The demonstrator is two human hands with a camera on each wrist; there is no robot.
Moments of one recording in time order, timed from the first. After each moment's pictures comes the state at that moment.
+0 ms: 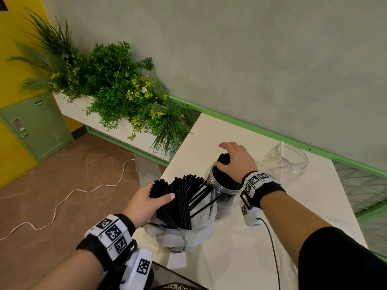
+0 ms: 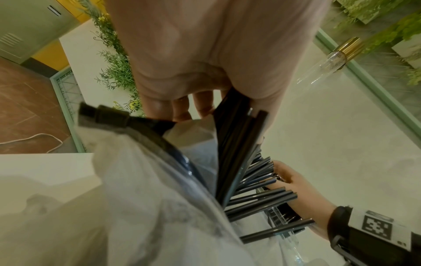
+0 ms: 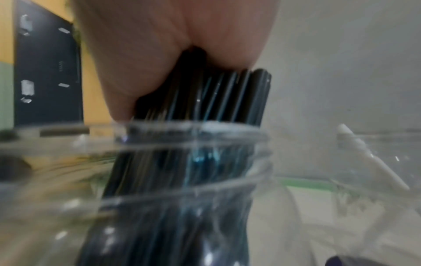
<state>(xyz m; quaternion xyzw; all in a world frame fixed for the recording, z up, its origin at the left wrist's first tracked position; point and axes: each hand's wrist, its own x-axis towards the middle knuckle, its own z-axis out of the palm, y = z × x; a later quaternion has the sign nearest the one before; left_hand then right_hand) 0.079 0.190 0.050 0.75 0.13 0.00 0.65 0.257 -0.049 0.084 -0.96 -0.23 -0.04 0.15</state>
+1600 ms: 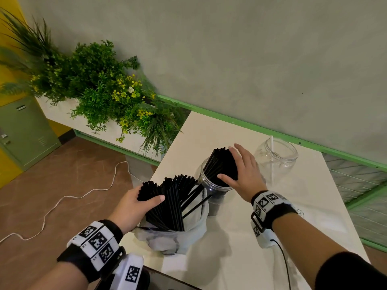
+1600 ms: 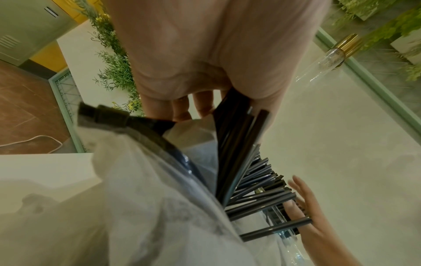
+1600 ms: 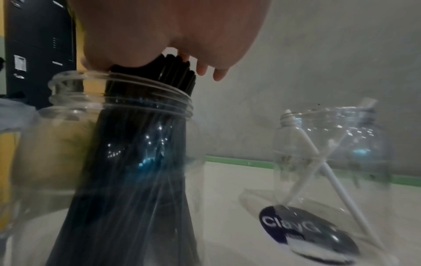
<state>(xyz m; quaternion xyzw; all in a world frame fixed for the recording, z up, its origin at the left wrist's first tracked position) 0.078 0.182 0.059 0.76 0.14 -0.01 0.63 0.230 -0.110 0.049 -0.95 -0.24 -0.13 0.17</state>
